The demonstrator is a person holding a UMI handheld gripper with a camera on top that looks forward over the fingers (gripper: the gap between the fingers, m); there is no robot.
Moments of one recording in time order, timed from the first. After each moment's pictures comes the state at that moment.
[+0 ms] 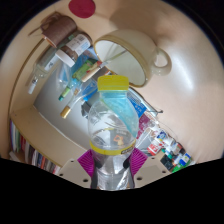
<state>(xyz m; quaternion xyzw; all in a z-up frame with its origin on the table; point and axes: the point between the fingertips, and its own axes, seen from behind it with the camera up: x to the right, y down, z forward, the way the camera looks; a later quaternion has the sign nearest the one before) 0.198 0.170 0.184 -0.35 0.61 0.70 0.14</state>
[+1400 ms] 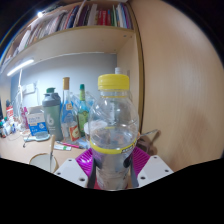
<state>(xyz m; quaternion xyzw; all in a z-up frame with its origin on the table) 0.521 0.175 0.071 -0.78 0.07 -0.06 0.62</state>
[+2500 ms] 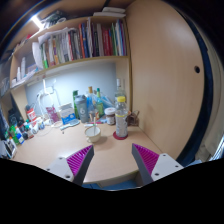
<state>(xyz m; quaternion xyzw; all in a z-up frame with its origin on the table) 0.393 -0.144 0.178 -0.83 0.12 -0.04 0.53</state>
